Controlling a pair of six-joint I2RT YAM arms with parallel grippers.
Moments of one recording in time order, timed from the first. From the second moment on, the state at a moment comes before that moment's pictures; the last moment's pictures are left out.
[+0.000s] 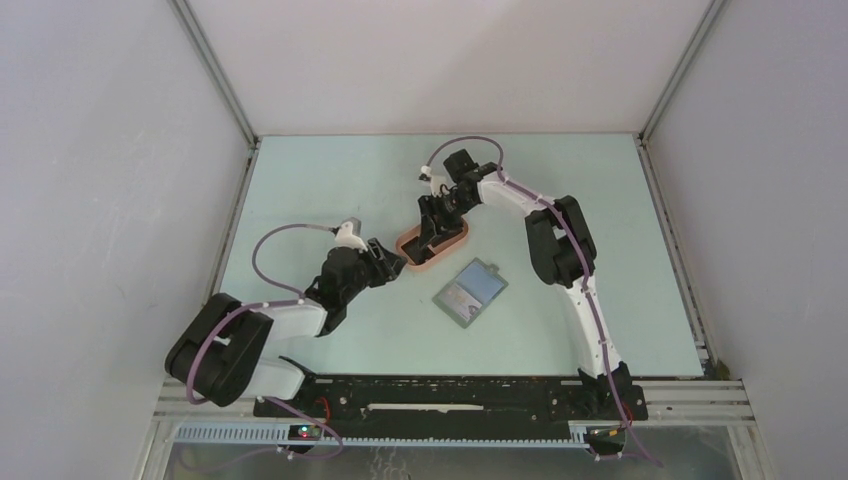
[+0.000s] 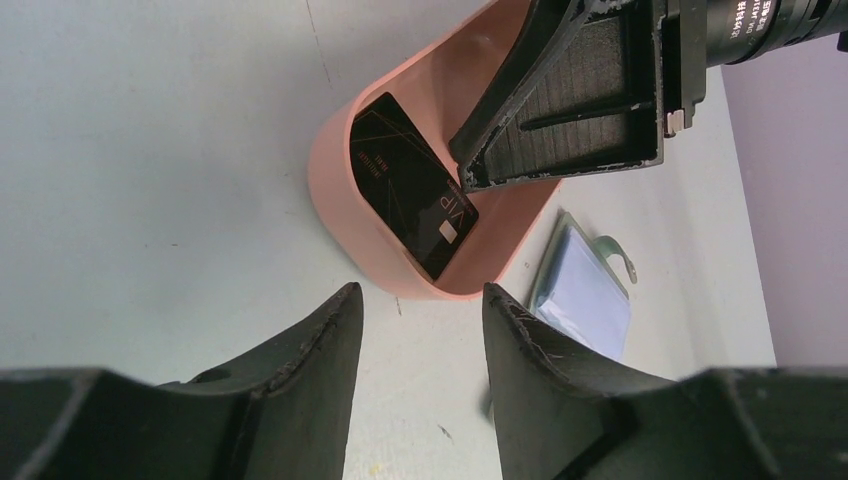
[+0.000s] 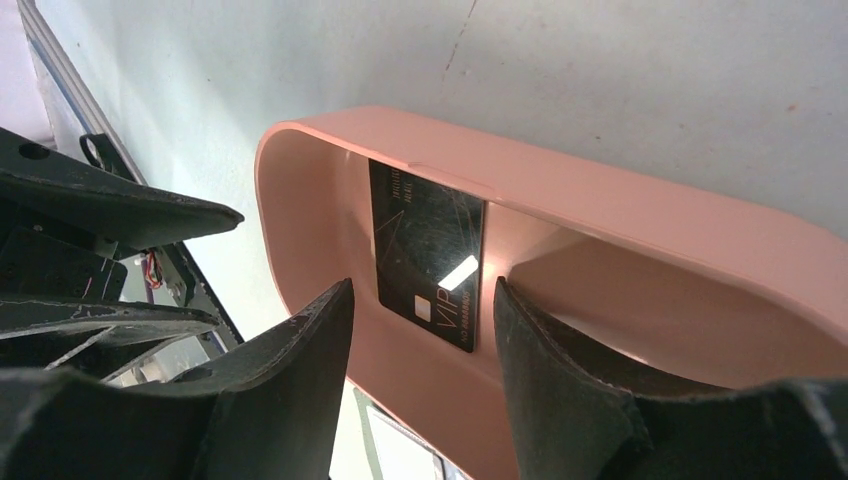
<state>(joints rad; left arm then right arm) -0.47 1.35 0.31 0.66 0.02 -0.74 0.52 2.39 1.95 -0.74 -0.73 0.11</state>
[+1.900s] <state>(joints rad) -0.45 1.48 0.44 0.56 0.02 -0.73 0.54 2.47 2.04 -0.72 -0.82 0.17</state>
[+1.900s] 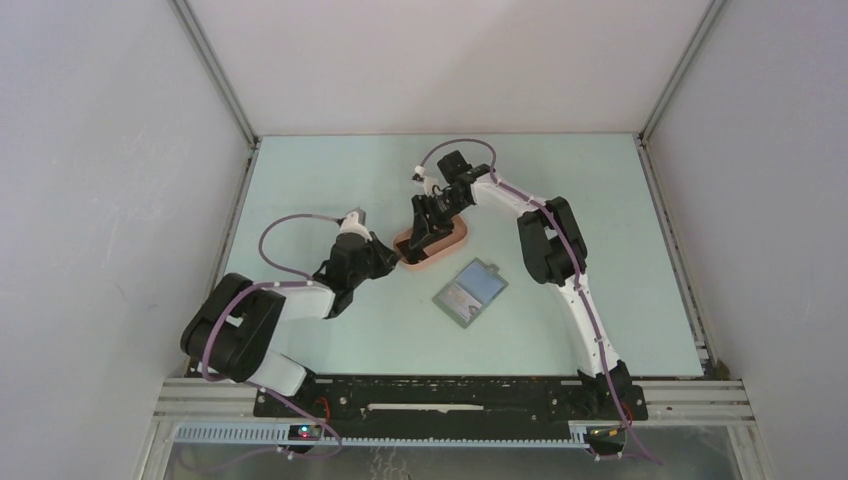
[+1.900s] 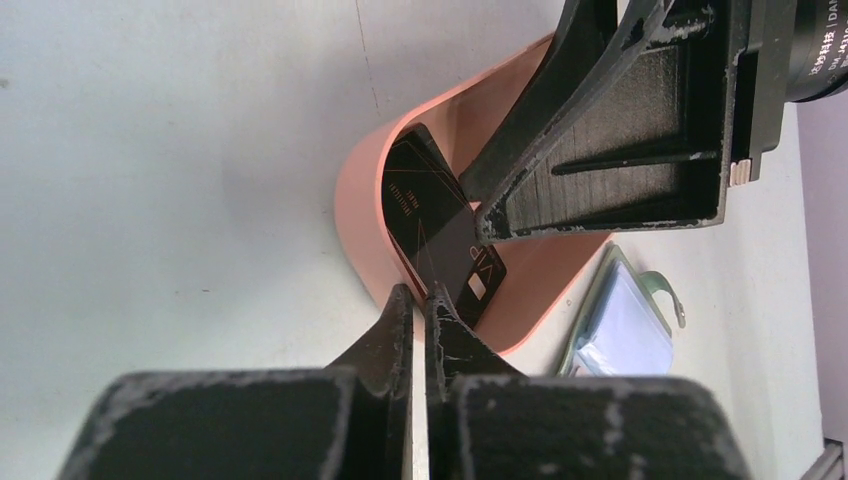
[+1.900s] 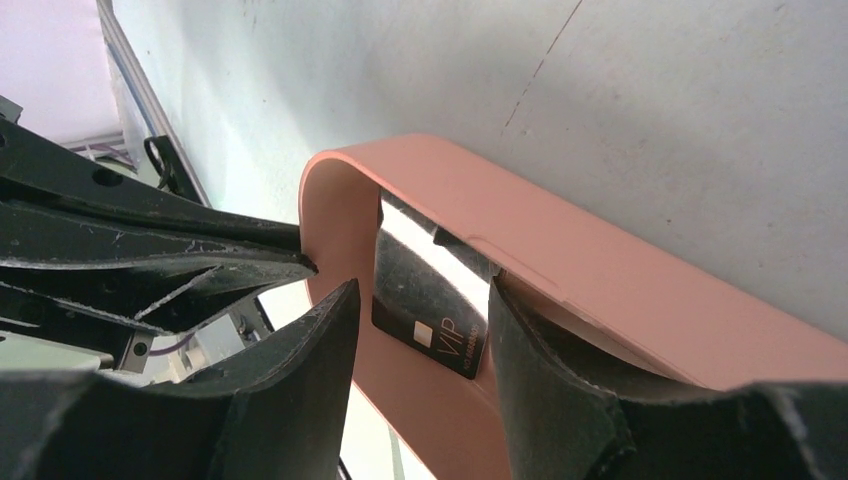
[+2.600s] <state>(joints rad) -0.45 1.45 0.47 0.47 0.01 -0.66 0.55 2.47 2.00 -0.69 -0.94 0.19</state>
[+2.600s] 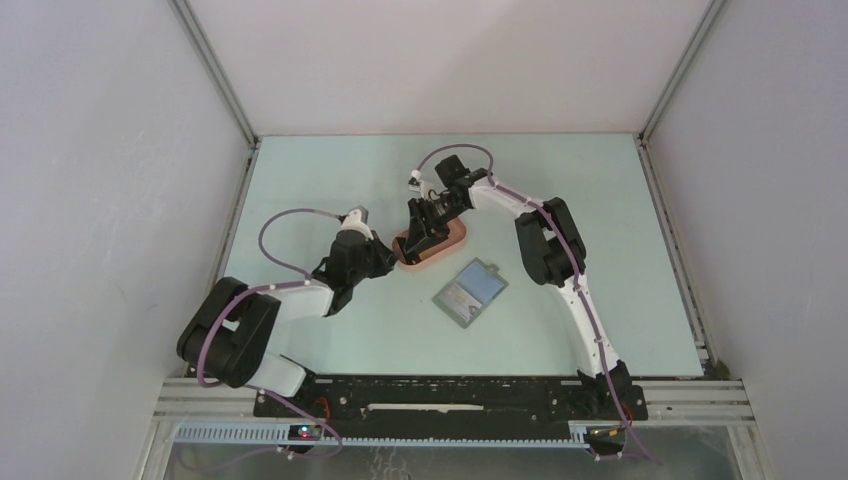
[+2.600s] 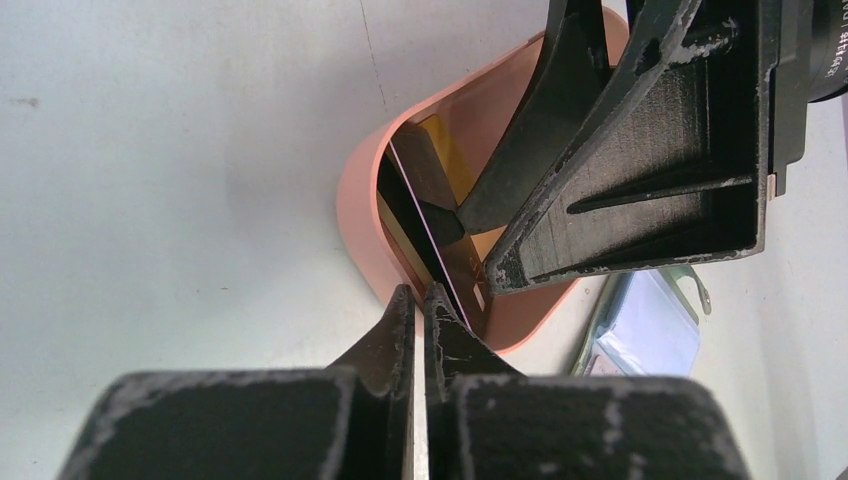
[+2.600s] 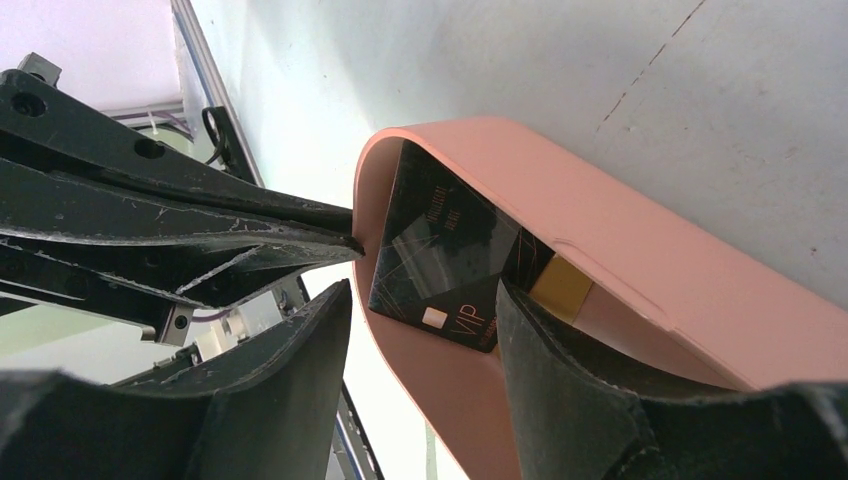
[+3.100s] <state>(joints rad) -0.45 1.46 0.49 0.45 0.06 -0.65 0.55 2.47 2.00 -0.68 -0.95 0.19</state>
